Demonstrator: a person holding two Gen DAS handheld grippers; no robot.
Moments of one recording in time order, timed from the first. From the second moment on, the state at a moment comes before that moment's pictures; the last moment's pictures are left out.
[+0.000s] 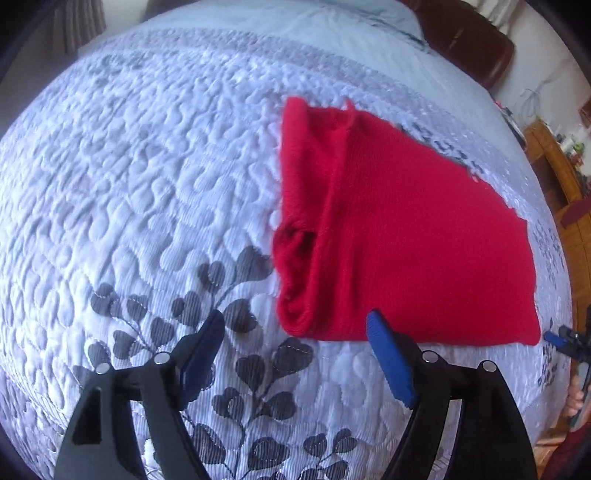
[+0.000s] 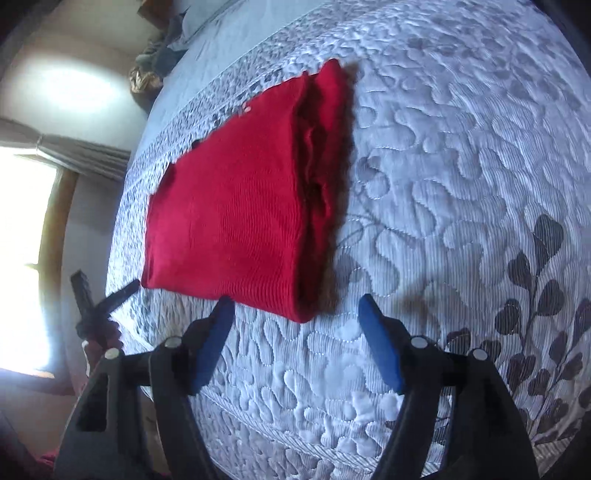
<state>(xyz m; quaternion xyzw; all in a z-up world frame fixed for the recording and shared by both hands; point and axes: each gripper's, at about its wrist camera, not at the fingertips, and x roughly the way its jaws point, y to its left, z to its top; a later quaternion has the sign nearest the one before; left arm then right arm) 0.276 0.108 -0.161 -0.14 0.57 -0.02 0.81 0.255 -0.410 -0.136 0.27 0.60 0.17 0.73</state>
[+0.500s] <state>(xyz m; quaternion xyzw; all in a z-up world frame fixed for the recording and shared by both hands) 0.317 0.090 -0.179 -0.19 0.59 -0.05 0.78 0.288 -0.387 -0.192 0.38 0.61 0.24 0.65</state>
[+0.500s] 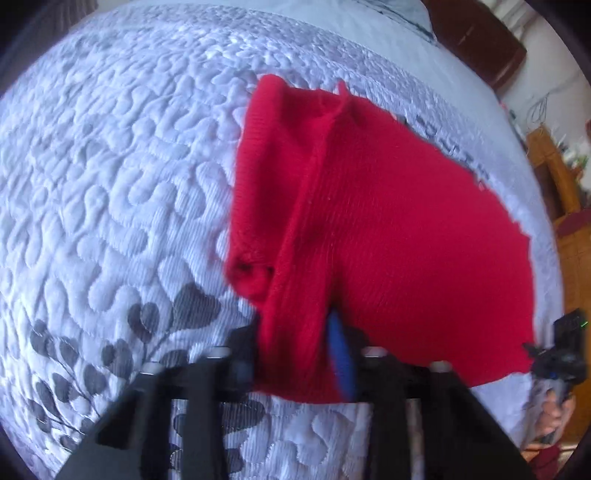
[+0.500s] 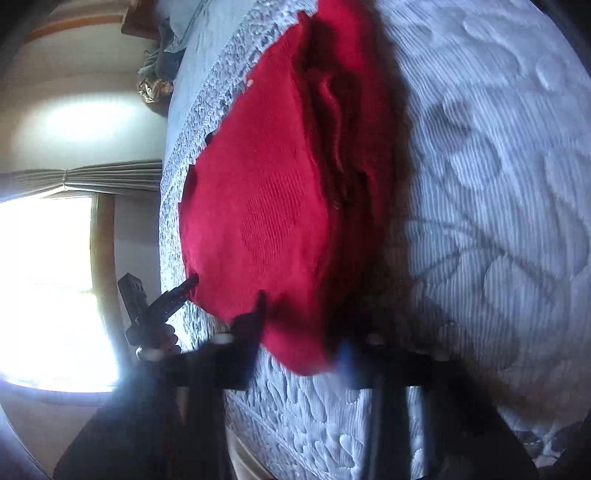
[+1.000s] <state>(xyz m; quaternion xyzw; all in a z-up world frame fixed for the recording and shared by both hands) 0.198 0.064 -0.134 -0.22 0.58 -0.09 0.78 0.172 -0.435 -0.134 0.34 0.61 0.22 0.68</state>
